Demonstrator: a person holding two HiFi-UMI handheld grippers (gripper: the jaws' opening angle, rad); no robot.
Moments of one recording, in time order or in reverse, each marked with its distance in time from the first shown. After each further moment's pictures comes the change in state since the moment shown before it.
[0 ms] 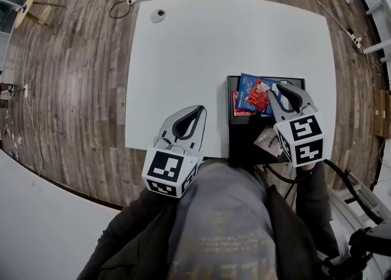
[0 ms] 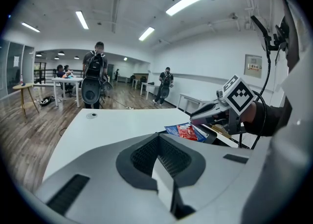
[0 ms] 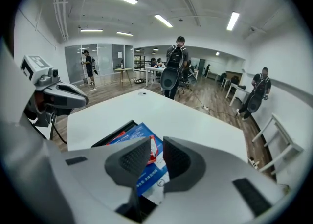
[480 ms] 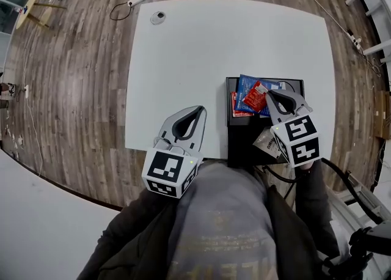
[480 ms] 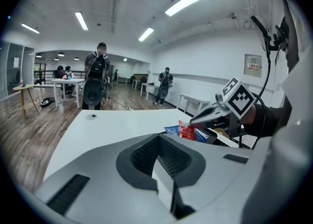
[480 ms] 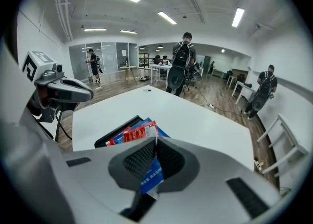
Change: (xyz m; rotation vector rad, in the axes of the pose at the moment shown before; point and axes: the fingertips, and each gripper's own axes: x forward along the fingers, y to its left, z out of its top) left arm 0.001 -0.004 0.003 0.008 -0.006 0.003; right arm 0.005 0.010 -0.010 -0.015 0.026 0.057
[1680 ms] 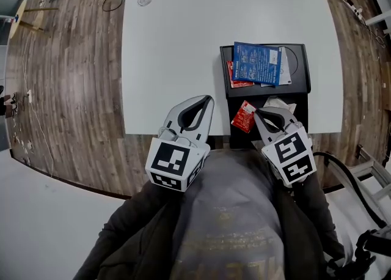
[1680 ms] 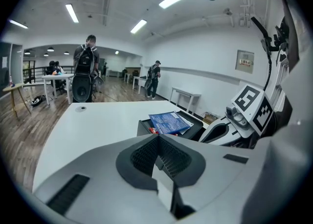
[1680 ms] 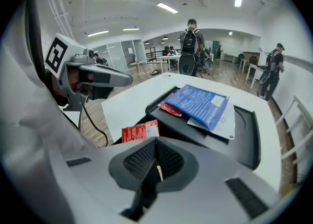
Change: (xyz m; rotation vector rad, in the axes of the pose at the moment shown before) left arm -0.006 -0.038 -0.033 0.032 0.084 -0.089; right arm -0.026 0.105 -0.084 0.061 0.089 0.197
